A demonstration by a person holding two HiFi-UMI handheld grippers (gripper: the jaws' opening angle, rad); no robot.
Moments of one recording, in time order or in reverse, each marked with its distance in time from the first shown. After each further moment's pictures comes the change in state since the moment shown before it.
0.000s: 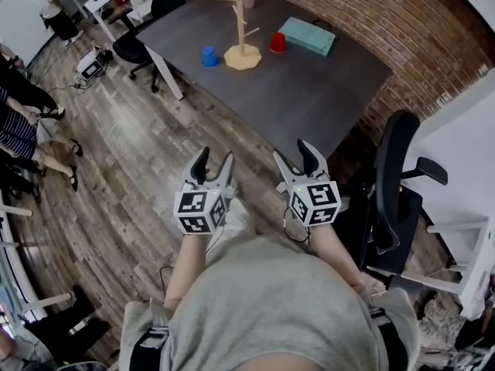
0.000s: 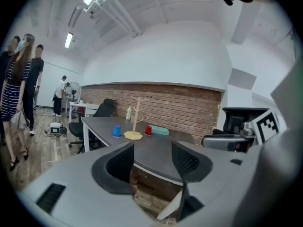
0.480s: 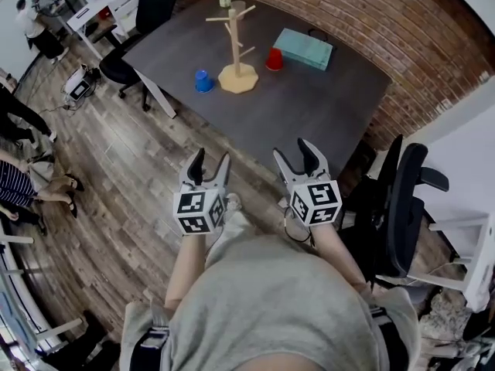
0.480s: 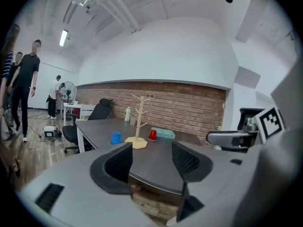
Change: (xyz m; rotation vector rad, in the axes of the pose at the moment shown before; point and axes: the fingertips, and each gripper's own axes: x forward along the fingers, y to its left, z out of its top) left arm 0.096 0.064 0.037 0.027 0.013 -0.037; right arm 0.096 -0.033 0.035 0.000 -0.020 -0.076
